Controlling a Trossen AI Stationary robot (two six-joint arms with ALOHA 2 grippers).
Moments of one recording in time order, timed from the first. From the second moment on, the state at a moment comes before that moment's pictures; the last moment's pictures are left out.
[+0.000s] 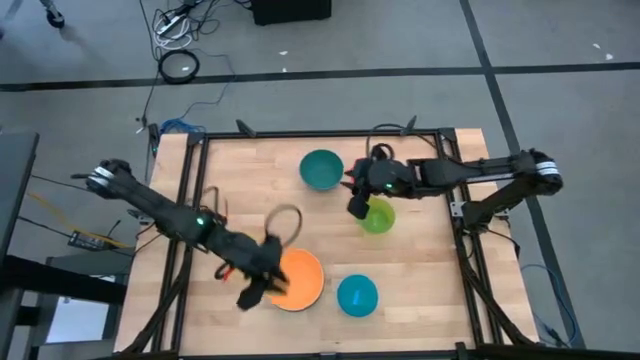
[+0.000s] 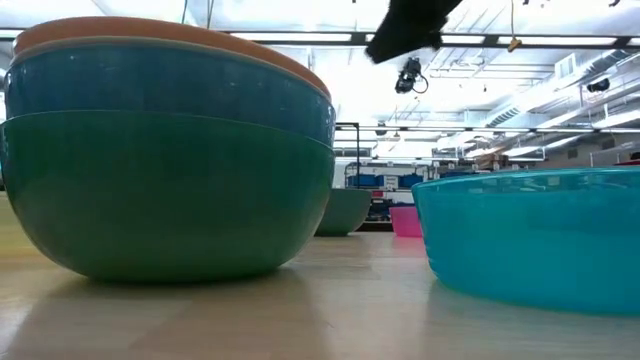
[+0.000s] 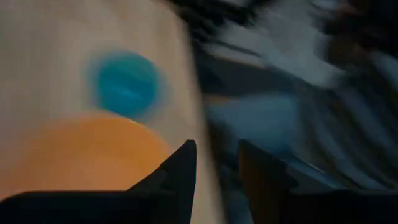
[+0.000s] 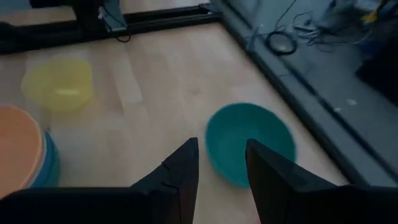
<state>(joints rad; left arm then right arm) -0.48 1.31 1.09 -0.31 0.04 -0.56 0.03 1.36 1.21 -0.47 0.43 0.18</state>
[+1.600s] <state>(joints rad) -0.43 1.18 1.38 -1.11 -0.84 -0.60 -0.24 2.24 1.92 -0.96 0.09 0.03</state>
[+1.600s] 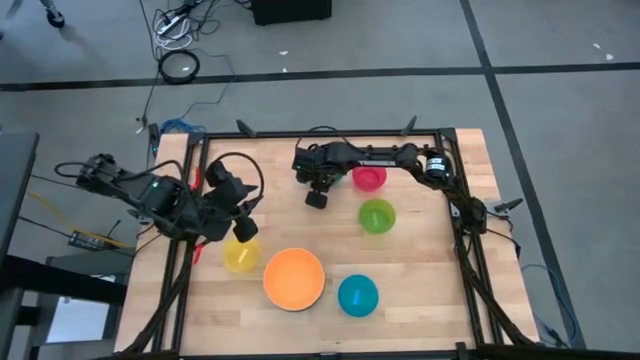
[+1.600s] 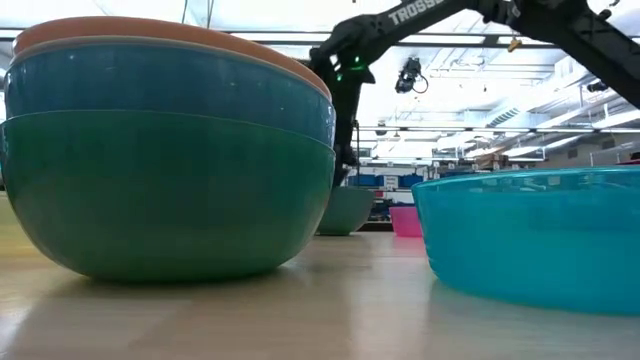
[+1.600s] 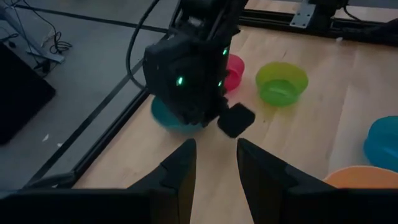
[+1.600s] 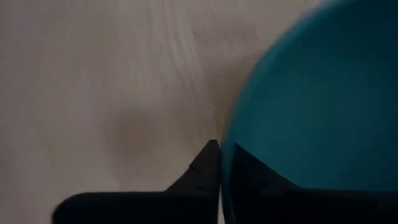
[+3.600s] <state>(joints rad) -0.71 1.19 1.08 -1.15 -0.30 -0.88 0.32 1.84 1.91 -1.03 0.05 0.25</state>
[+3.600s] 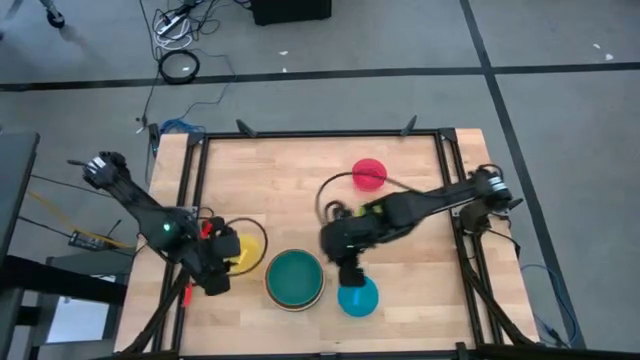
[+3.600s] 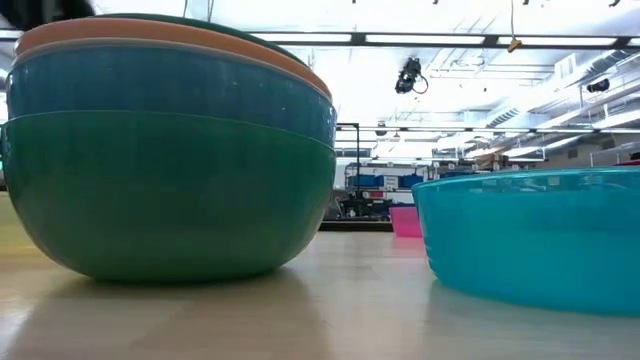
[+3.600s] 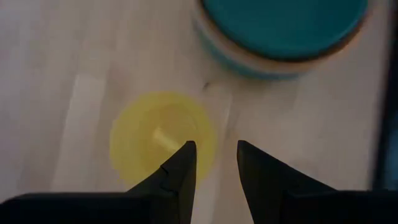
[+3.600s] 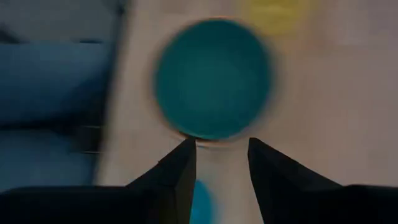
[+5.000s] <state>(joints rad) -0.79 1.32 0.72 -0.74 -0.31 -0.90 0.46 1.55 1.74 -1.36 0.53 0.68</state>
